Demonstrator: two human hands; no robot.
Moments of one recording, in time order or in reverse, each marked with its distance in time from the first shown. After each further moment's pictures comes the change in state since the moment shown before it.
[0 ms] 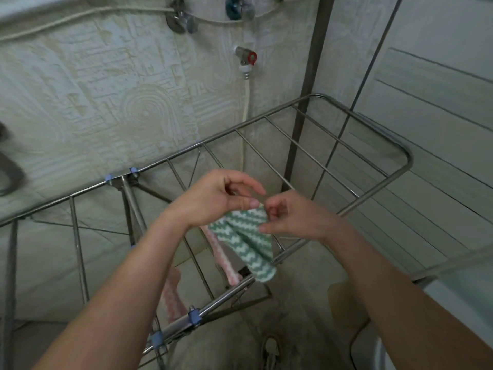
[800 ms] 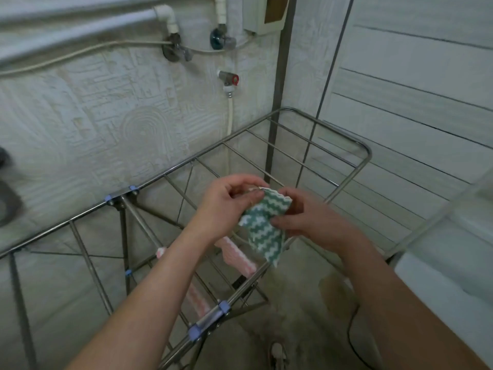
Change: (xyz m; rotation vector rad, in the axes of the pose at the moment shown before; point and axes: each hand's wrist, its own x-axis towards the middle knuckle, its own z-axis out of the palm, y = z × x) left_hand -0.063 0.012 0.001 -0.173 0.197 0.111; right_hand -0.052 -0.046 0.061 0.371 0.356 0.078
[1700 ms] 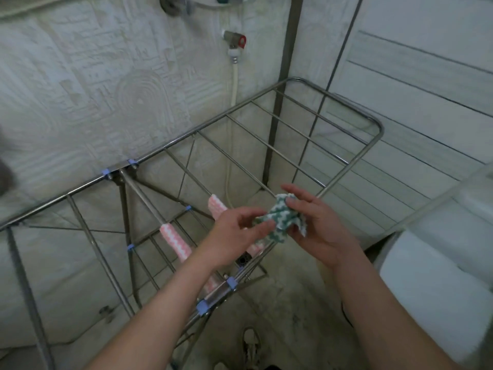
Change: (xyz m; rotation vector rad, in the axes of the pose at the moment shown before) left_hand -0.044 -0.068 0.006 0.005 -0.191 -0.274; right_hand -0.007 0.036 0.037 0.858 0.164 0.154
